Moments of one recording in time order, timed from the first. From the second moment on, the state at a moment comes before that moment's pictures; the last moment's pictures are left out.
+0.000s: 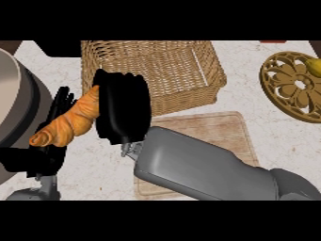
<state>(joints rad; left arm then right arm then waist) -0.04 0.17 -0.10 -1.67 0.12 0.21 0.03 -1.10 -0.01 0.86 -1.23 0.67 -0.48 1.07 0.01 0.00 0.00</state>
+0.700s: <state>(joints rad) -0.02 0.14 -0.10 -1.67 0.10 0.20 0.01 -1.03 0.00 0.76 -1.01 0.66 -0.44 0.88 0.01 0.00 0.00</state>
